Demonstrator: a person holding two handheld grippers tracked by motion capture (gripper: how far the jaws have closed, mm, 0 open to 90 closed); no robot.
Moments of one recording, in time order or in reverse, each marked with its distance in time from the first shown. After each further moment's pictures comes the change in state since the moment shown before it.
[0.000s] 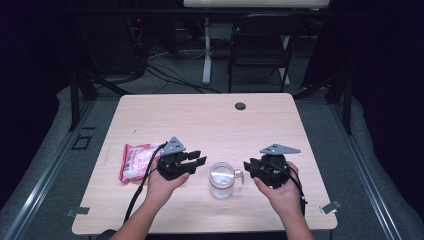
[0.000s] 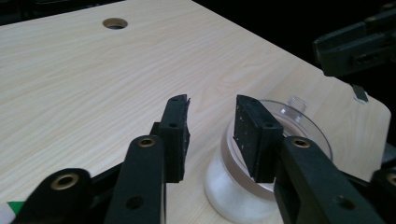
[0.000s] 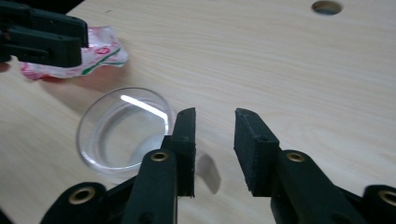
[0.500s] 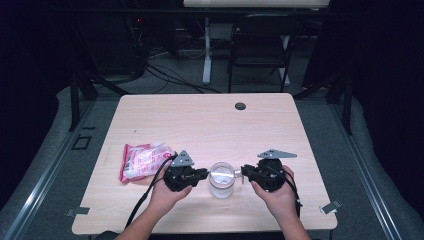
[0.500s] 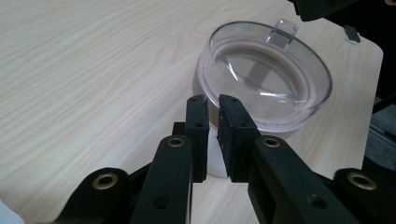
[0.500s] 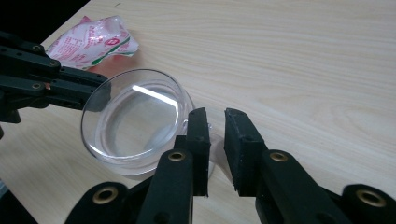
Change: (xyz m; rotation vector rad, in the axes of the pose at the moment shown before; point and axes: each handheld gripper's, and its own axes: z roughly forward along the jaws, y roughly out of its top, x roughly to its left) left arm -0.009 -0.028 0.020 0.152 -0.073 0.031; right arm -0.001 -0.016 0.016 0.017 0.068 0.061
